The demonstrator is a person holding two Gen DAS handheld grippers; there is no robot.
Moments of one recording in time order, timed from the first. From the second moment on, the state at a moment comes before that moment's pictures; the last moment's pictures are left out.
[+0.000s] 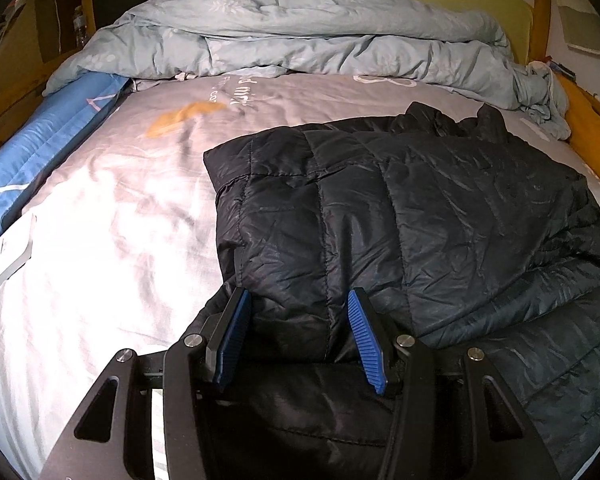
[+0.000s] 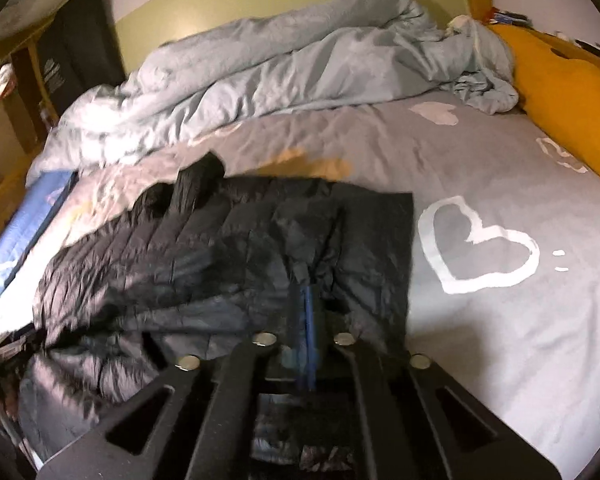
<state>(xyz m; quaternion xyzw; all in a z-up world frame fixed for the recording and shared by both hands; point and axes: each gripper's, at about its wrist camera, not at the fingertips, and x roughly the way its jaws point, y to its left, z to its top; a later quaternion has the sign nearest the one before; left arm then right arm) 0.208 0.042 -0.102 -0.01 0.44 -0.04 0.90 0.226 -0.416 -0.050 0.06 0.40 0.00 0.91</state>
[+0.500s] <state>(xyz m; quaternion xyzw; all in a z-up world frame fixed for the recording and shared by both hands) 0.208 0.047 -0.103 -0.03 0.43 -0.05 0.90 0.267 -0.429 -0.080 0.12 0.46 0.02 0.88</state>
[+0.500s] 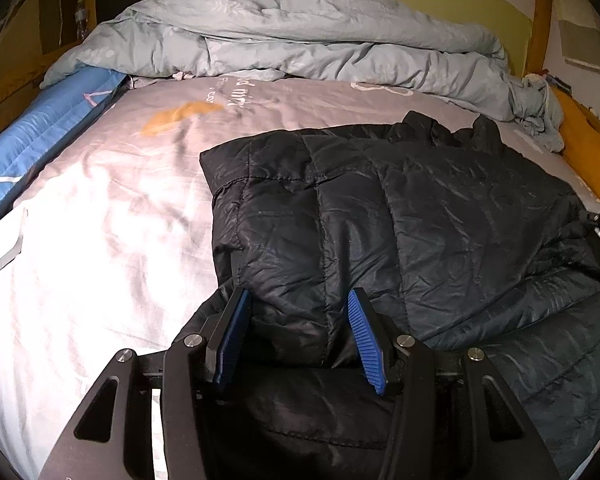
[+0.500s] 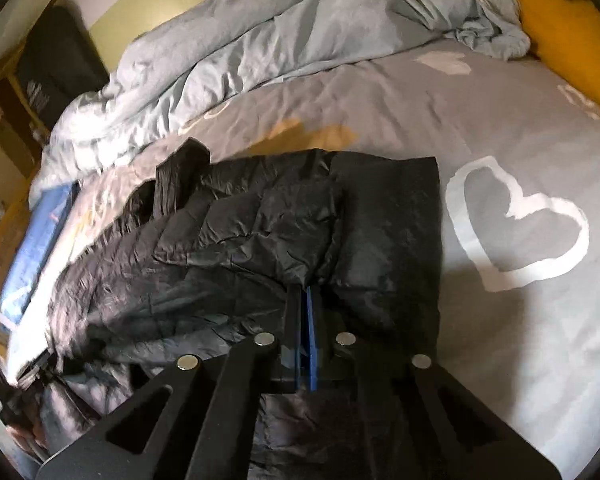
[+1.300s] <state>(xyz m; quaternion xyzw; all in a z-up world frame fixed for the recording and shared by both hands) 0.189 0.059 -0.075 -0.06 0.39 -0.04 0.92 0.207 -0.412 -0.064 -0.05 0.47 -0.08 0.88</state>
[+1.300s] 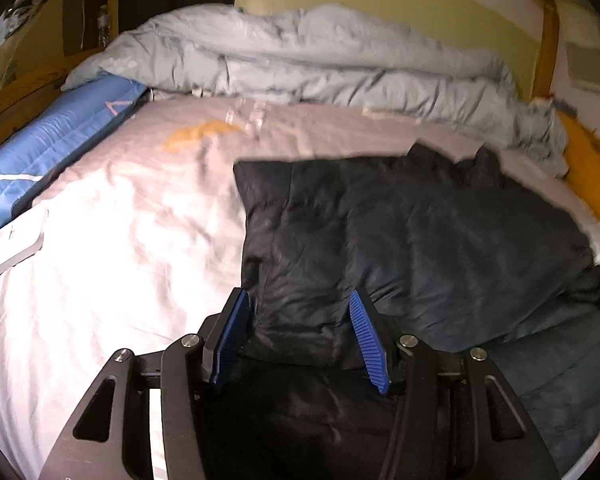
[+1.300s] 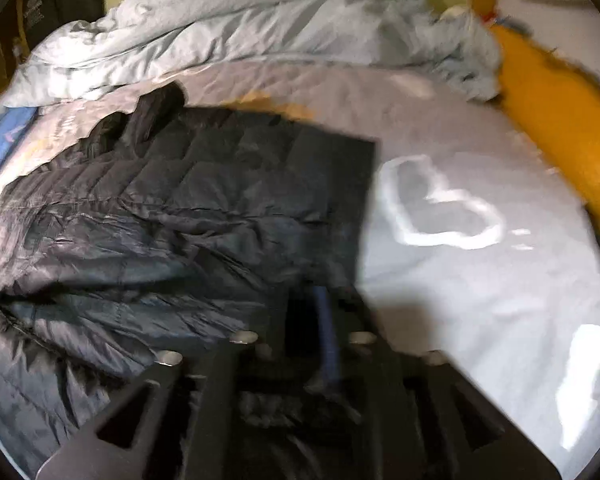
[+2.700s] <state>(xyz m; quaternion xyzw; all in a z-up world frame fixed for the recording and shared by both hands) 0.015 -0.054 -0.042 0.06 0.28 -0.15 0.95 0.008 -0.286 -0.032 -0.07 0.26 0.03 0.96</state>
